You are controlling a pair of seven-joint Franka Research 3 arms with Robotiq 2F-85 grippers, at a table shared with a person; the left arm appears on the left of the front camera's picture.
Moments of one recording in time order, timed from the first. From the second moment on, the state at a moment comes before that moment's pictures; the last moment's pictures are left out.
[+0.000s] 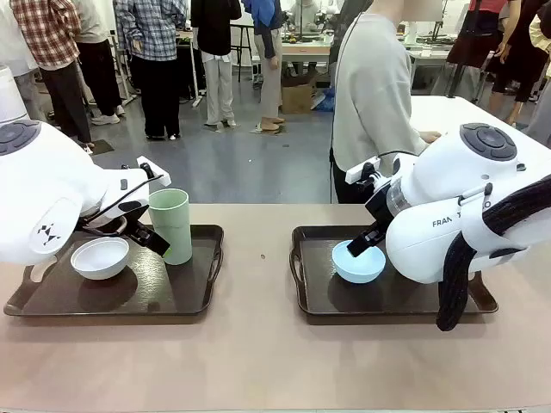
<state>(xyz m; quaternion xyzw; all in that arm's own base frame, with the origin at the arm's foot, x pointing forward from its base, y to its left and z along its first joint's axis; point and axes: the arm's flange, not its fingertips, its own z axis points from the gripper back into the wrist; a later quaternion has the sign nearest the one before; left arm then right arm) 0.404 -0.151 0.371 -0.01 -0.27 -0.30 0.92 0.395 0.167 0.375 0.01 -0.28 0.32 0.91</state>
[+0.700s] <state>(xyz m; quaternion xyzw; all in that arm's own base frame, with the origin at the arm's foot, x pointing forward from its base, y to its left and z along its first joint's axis) 0.403 -0.151 0.371 -0.01 -0.27 -0.30 0.92 0.395 0.167 0.375 0.01 -0.28 0.32 0.91</state>
